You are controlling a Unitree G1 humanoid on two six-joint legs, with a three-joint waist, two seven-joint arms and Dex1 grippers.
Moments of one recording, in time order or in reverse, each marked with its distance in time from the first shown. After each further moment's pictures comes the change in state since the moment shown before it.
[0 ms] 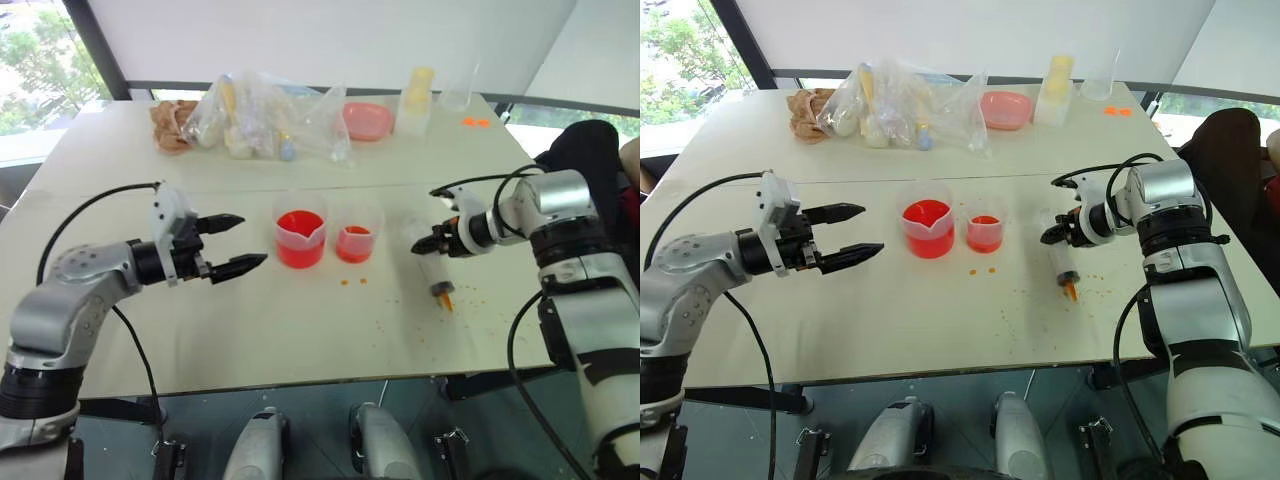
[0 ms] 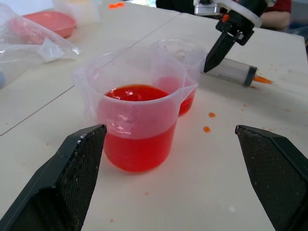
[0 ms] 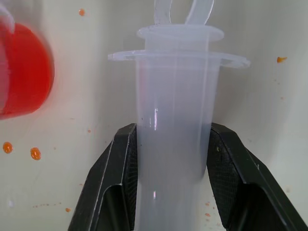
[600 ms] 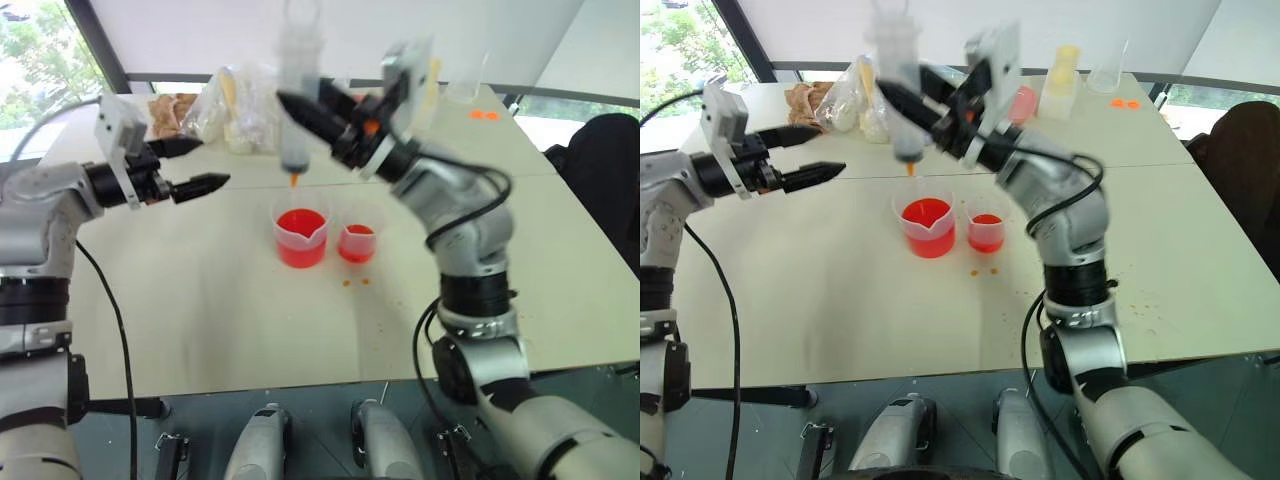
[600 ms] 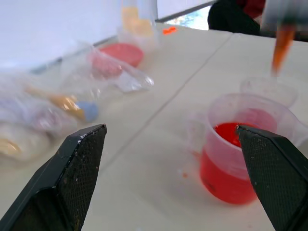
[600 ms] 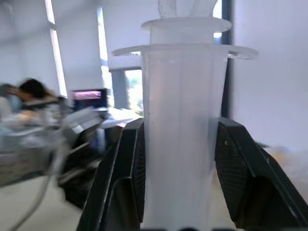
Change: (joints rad) left arm -0.413 0.057 -0.026 0.495 0.155 -0.181 -0.144; right arm 0.186 0.591 -0.238 -0.654 0.100 -0.779 -0.156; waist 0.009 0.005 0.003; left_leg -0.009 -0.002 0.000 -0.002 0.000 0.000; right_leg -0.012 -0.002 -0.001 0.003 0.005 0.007
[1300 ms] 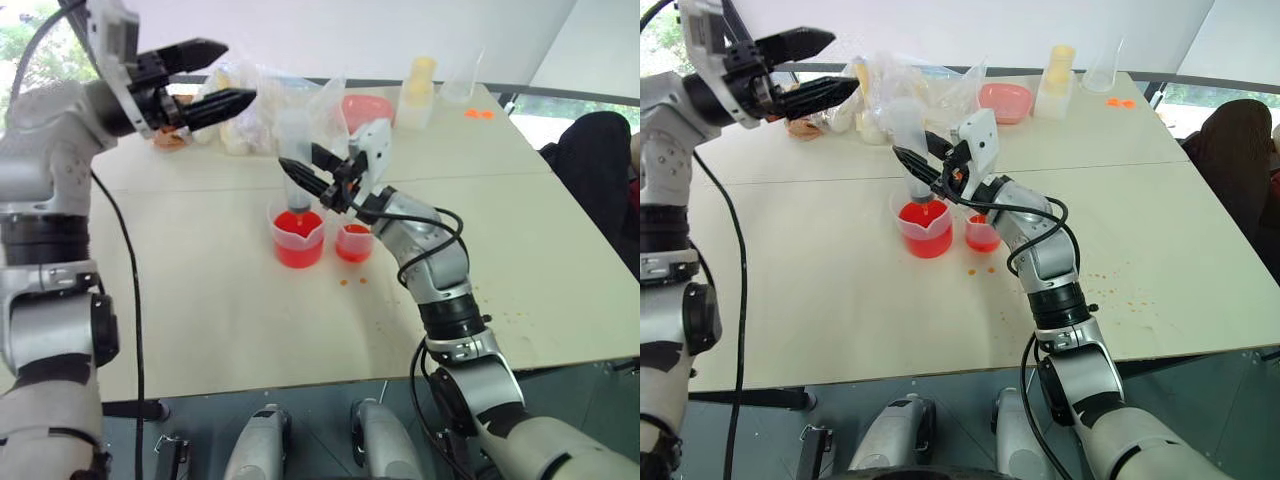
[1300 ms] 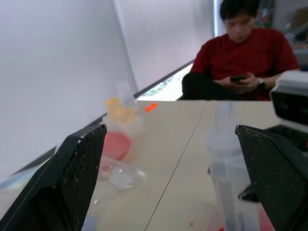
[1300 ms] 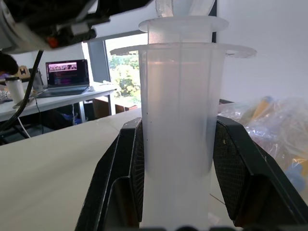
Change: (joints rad) left arm -0.345 -0.144 -0.012 0.141 -0.014 -0.044 -0.069; right arm 0.126 0.007 0.104 0.170 -0.167 -0.255 0.039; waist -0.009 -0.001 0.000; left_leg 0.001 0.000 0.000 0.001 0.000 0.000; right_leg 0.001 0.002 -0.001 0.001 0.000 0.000
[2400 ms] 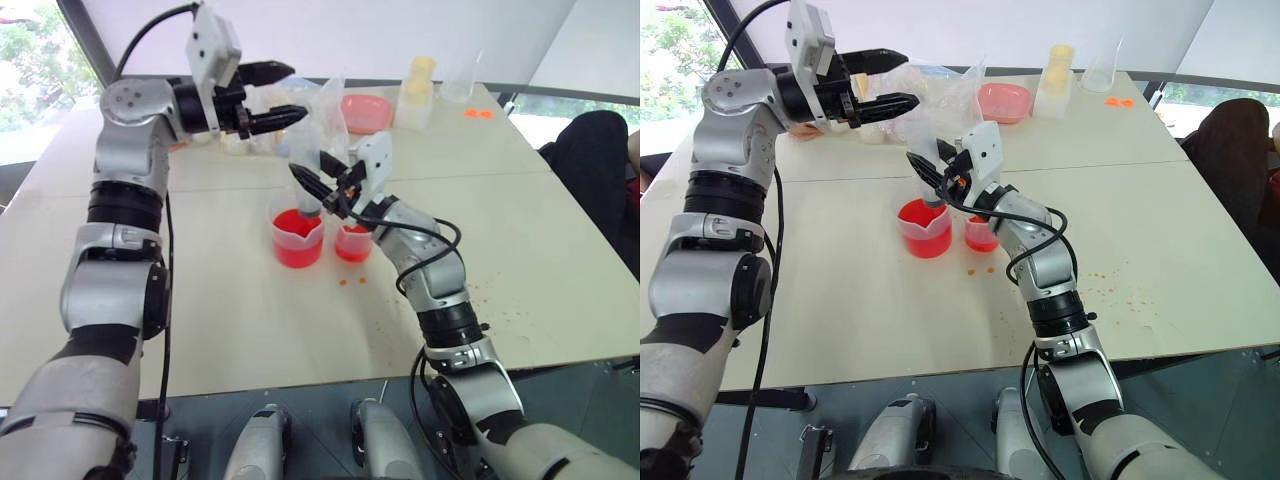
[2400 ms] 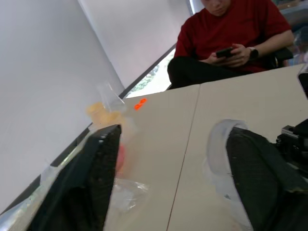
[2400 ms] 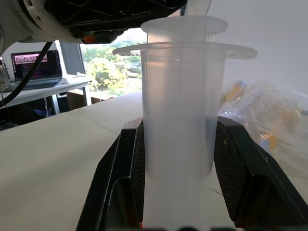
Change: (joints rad) left arm -0.159 -0.185 -0.110 0.365 0.248 -0.391 -0.077; right arm 0.043 0.025 0.008 0.000 -0.057 -0.019 -0.078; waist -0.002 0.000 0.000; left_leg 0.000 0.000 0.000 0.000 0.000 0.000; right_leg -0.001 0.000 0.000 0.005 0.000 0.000
